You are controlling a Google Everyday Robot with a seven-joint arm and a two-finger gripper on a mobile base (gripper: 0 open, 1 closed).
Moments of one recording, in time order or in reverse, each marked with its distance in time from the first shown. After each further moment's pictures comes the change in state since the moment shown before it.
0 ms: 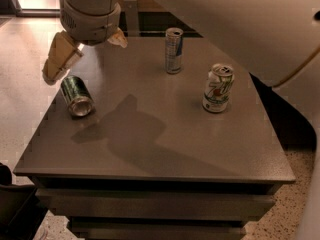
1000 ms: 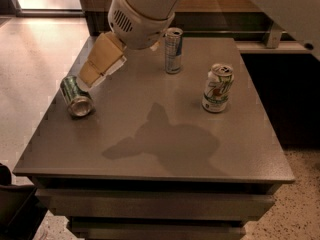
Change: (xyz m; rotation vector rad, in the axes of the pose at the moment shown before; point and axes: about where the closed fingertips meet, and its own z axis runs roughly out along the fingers) arm 0.068 -0.018 -0.047 -0.070 -0.099 -0.041
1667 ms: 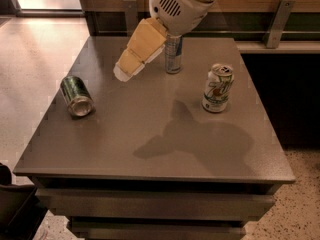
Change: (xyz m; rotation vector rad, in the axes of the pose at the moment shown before) arm 0.028 -0.036 -0.041 -0.021 -0.019 -0.094
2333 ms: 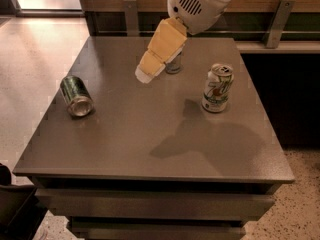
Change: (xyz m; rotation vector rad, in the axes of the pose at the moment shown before) arm 0.025 -0.019 -0.016 0.043 0.051 -0.044
